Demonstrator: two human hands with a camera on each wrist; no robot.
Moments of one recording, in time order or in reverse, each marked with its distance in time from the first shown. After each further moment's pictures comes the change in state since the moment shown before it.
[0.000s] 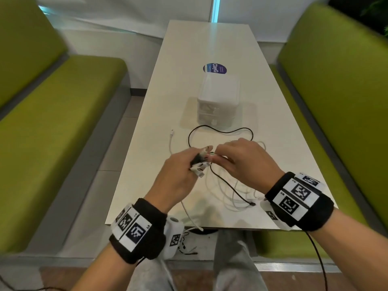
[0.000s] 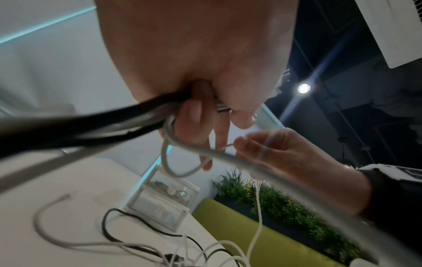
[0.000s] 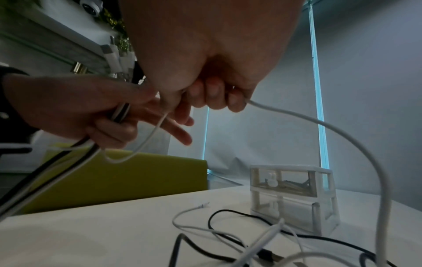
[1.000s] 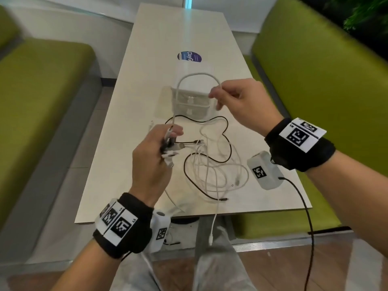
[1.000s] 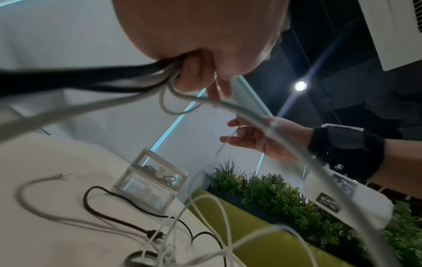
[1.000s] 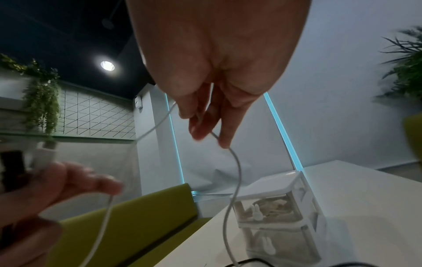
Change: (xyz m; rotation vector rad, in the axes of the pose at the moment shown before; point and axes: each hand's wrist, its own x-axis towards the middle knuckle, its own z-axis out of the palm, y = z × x) left_hand -0.001 0.013 0.020 -0.158 0.410 0.185; right_hand 0.036 0.041 -0.062 0.349 0.121 0.428
